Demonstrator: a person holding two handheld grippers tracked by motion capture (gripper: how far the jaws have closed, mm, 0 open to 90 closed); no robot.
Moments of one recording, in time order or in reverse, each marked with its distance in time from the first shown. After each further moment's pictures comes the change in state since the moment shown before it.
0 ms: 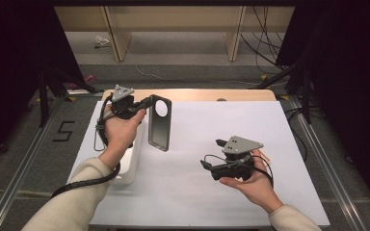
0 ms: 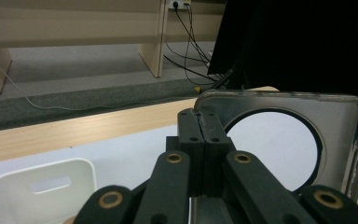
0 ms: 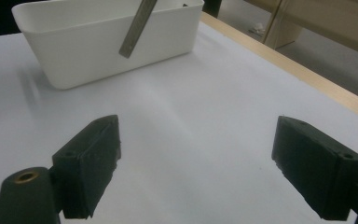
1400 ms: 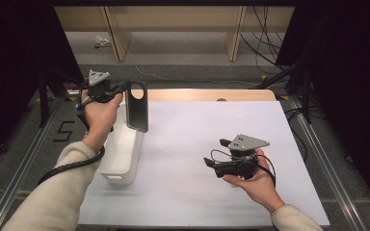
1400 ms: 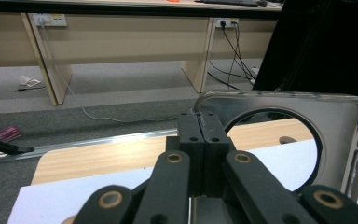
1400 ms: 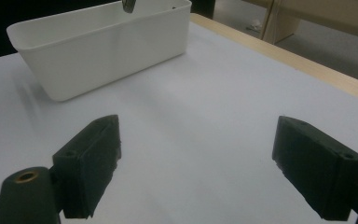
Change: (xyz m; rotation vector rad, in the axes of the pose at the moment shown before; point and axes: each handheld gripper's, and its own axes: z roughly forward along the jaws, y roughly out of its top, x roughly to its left) left arm 0.058 0.028 -0.002 -0.062 0.170 0.002; right arm -0.010 -0.007 -0.002 -0.022 0.010 0.093
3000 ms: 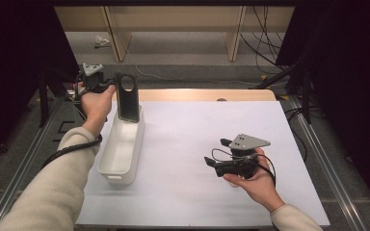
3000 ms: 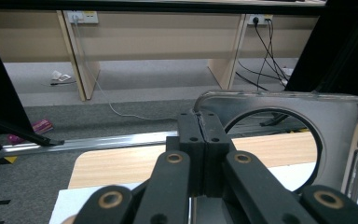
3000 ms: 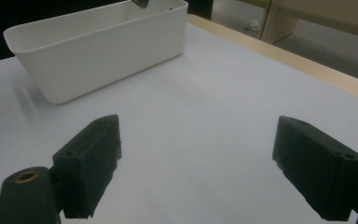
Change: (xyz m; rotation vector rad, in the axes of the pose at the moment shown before) left arm 0.035 0.006 0.033 0.013 0.108 -0.003; right arm -0.002 -0.001 0.000 -0.004 -0.004 0.013
